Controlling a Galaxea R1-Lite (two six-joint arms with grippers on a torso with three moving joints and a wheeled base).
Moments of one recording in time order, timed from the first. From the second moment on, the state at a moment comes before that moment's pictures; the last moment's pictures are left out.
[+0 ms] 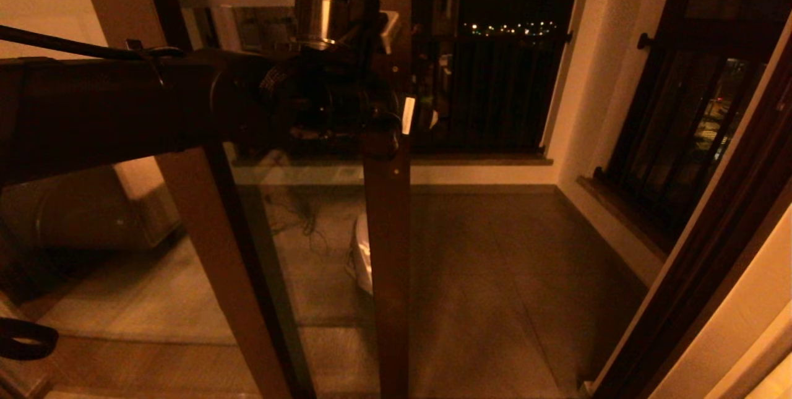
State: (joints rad) left arm -0.63 2.03 -1.93 0.15 0.19 0.00; right arm 0.00 0.00 0.00 0.00 -0.02 0.03
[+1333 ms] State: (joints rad) left arm -0.67 1.99 -1.93 0.24 -0.01 -0.04; right arm 0.00 0.00 0.00 0.00 -0.02 0.03
